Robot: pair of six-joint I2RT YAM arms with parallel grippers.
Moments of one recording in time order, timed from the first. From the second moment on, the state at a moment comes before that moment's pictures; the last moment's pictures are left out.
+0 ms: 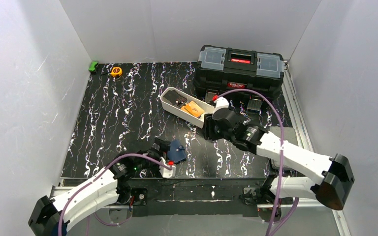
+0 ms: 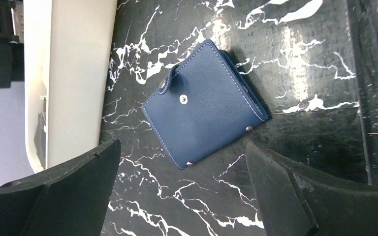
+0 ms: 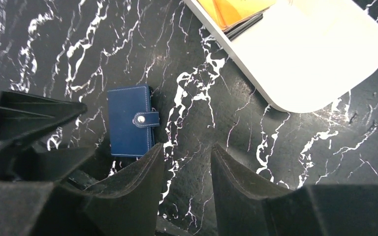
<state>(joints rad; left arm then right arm) -0.76 0.66 0.22 -0.16 0.31 1.17 0.94 1.16 0.92 -0.40 0.23 0.56</state>
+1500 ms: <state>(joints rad) -0.24 1.06 0.56 -0.48 0.48 0.52 1.07 1.77 1.25 -0.43 0.04 0.33</state>
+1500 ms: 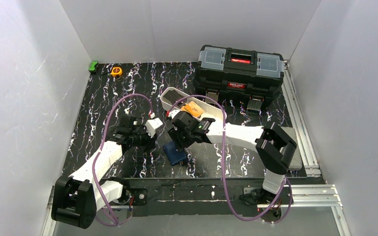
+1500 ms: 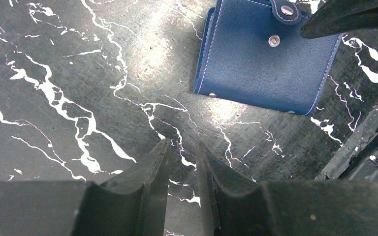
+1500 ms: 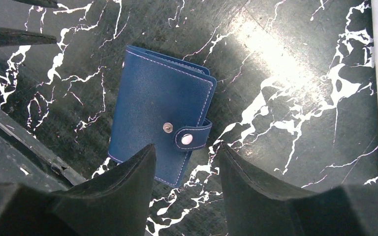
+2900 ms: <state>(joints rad) -0.19 1.04 0.58 -0.51 0.62 0.79 1.04 1.65 1.06 -0.36 0.07 0.40</state>
